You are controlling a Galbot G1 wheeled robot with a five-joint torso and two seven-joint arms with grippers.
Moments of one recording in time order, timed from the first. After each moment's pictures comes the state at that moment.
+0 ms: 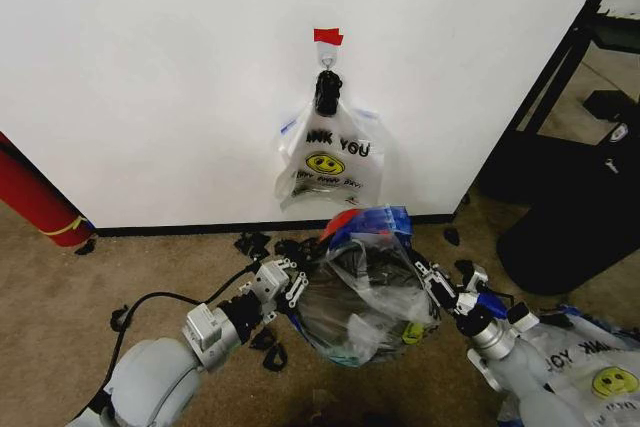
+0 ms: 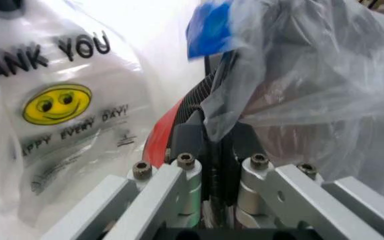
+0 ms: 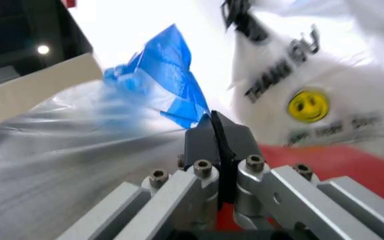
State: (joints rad) left arm 1.39 -0.95 -0.31 -2.26 -0.29 0.11 0.37; right arm -1.25 1.10 0.43 1.55 1.22 0.12 -1.06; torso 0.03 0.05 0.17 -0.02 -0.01
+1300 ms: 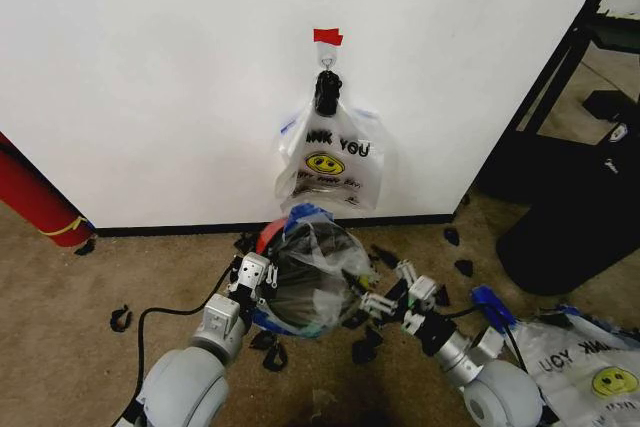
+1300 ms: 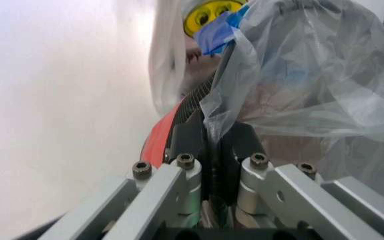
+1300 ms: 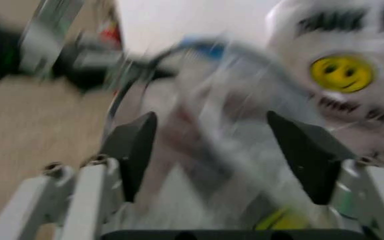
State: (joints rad) left arm 1.39 -1.09 -0.23 -2.24 -0.05 0.33 -0.14; right arm -1.48 1.01 0.31 2.04 0.36 0.18 -0.45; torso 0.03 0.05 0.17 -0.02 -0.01
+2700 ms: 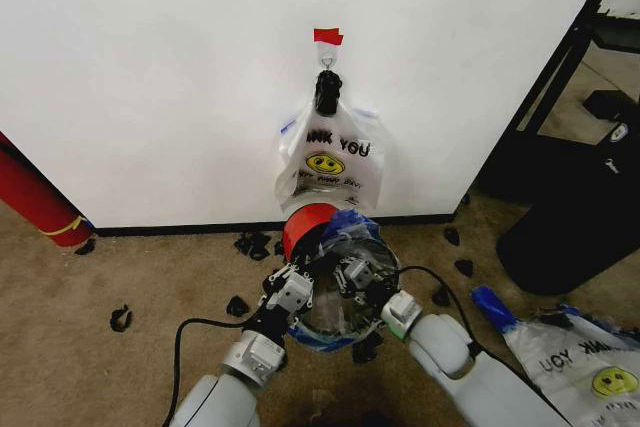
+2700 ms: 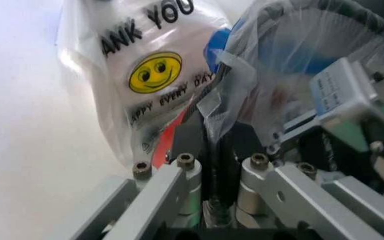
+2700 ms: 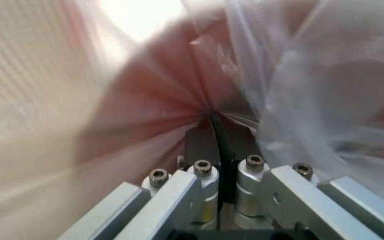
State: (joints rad) left arm 1.43 -1.13 -0.08 -2.24 0.27 0.21 -0.10; right arm -1.02 1.08 -0.07 1.72 0.16 0.09 -0.18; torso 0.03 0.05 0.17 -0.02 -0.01
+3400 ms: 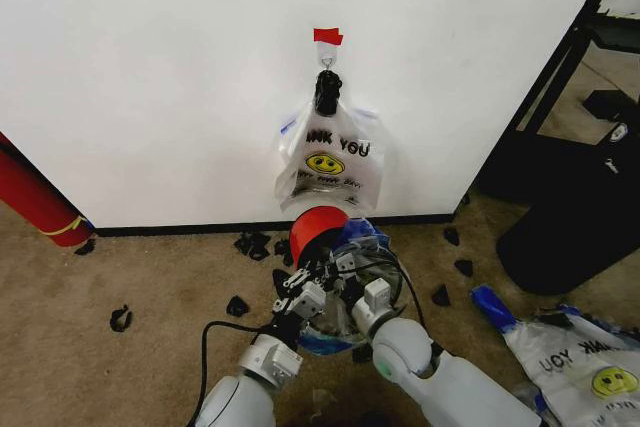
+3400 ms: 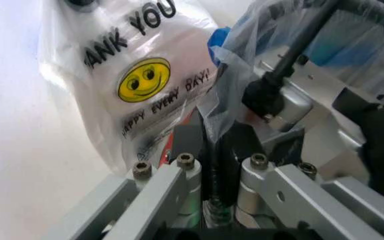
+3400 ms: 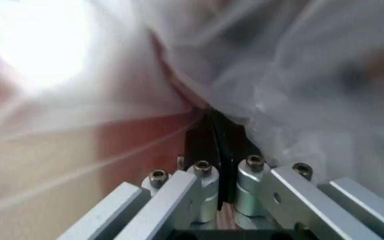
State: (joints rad) left arm 1.40 -1.19 -0.04 -2.13 0.41 0.12 -0.12; right arm -0.95 1.12 -0.27 1.86 0.71 -0.19 0.45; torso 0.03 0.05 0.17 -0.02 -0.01
